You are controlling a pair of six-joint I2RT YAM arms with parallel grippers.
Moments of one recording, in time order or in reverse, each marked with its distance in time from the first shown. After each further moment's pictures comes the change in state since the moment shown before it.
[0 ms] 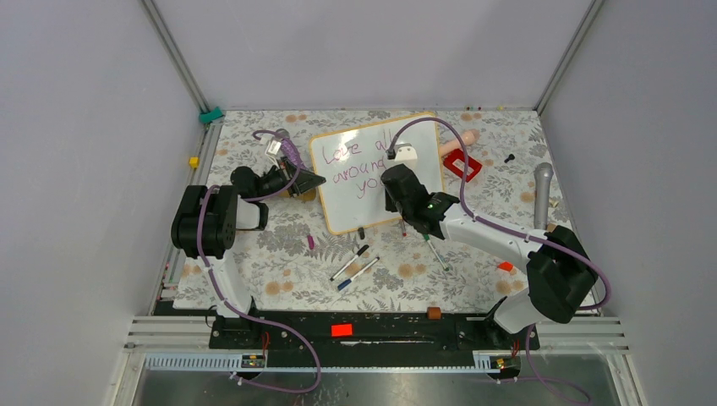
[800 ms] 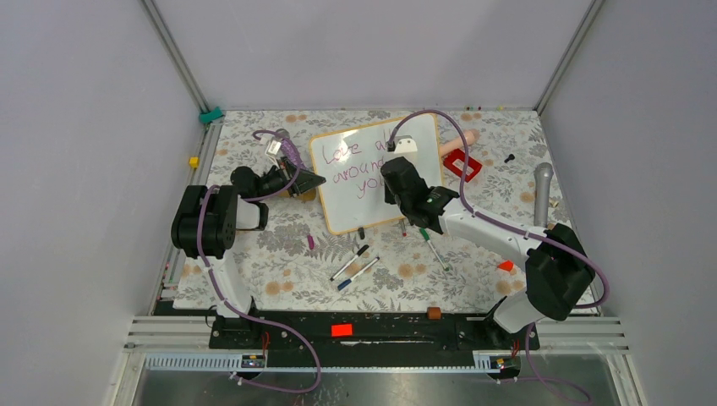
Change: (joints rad) left arm 0.000 0.000 0.000 0.000 0.000 0.000; right arm -0.014 0.020 0.056 0.002 0.034 -0.027
